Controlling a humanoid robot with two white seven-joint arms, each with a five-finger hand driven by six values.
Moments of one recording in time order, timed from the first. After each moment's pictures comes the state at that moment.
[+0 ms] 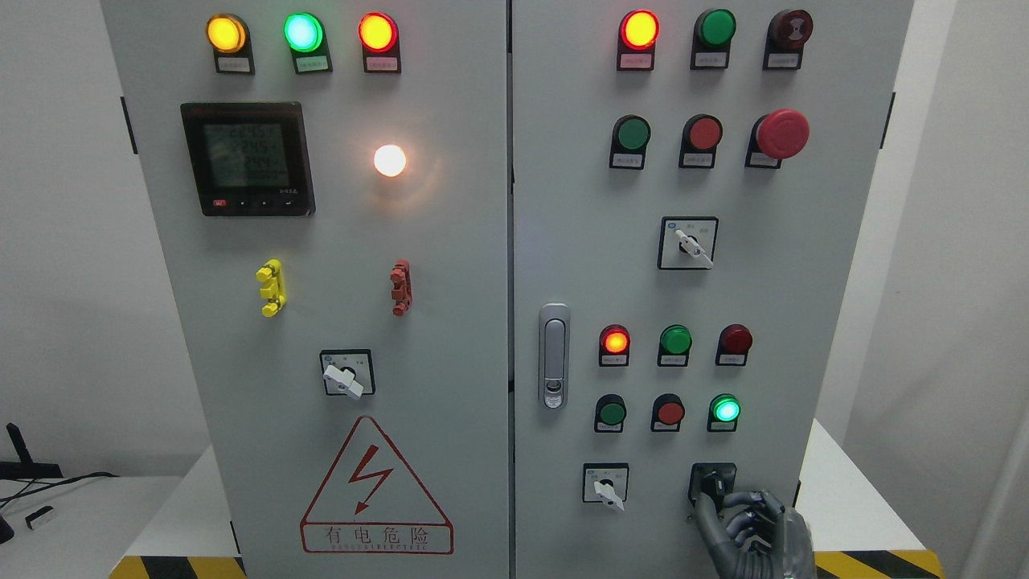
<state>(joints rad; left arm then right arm) -0.04 -0.09 0.08 0.06 0.00 -0.16 0.06 -0.23 0.12 0.00 -1.69 0.28 0.30 -0.25</state>
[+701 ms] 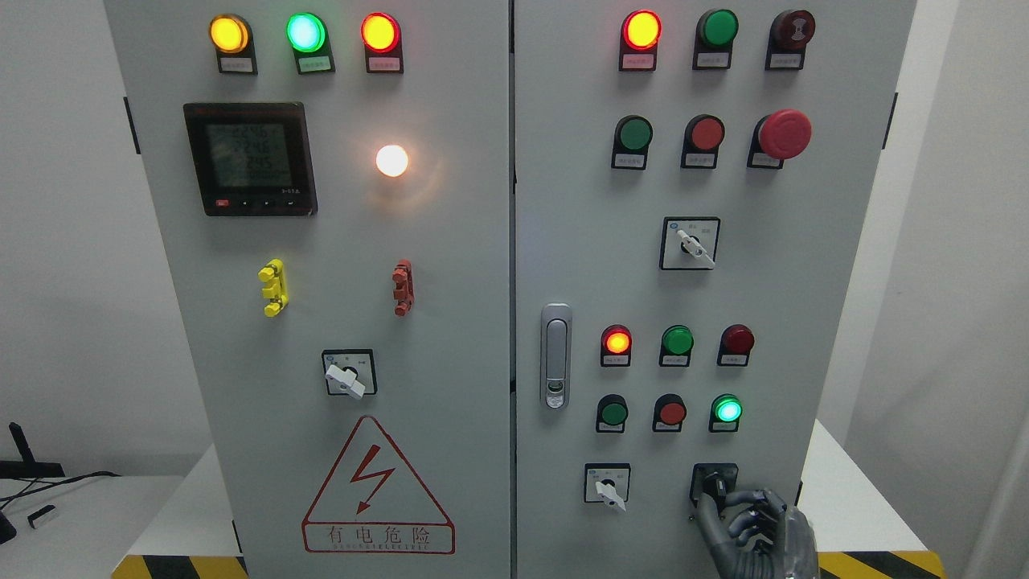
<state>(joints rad) -0.04 -0.09 0.08 0.06 0.00 -0.16 0.06 -0.23 0.12 0.00 -1.69 0.32 0.30 -0.25</state>
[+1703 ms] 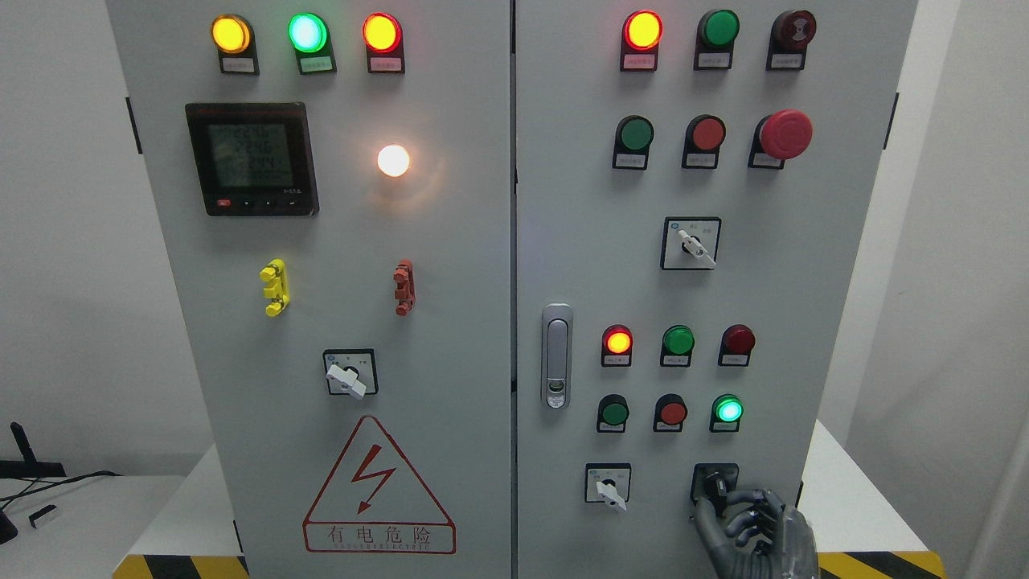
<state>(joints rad) -0.04 -0.09 0.08 0.06 0.00 -0.16 0.06 -0.23 0.12 0.00 -1.68 0.36 0.30 -0.25</state>
